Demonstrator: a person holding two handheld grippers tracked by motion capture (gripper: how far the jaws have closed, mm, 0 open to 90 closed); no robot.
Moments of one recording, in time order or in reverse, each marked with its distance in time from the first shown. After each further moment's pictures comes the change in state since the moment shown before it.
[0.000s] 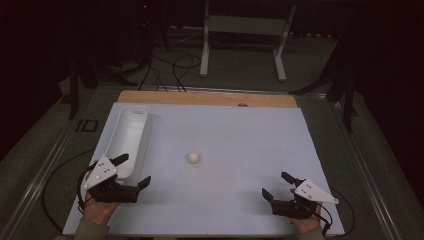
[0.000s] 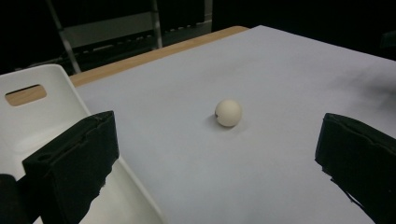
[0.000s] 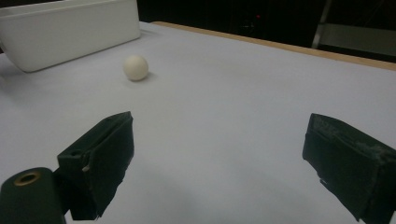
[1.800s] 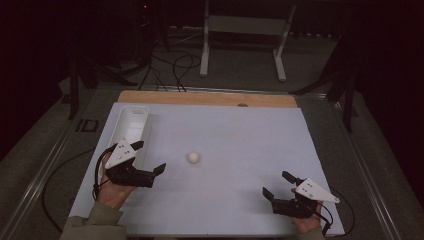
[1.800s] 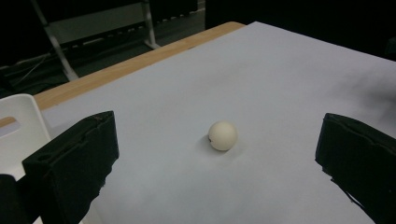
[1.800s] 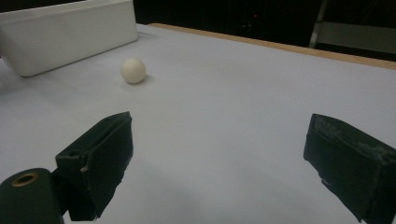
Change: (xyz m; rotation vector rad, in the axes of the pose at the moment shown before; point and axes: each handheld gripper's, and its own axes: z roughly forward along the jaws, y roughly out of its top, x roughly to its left) left arm -0.005 0.039 0.038 0.057 -0.028 0.024; right arm -0.001 0.002 0.000 0.000 -0.008 0.017
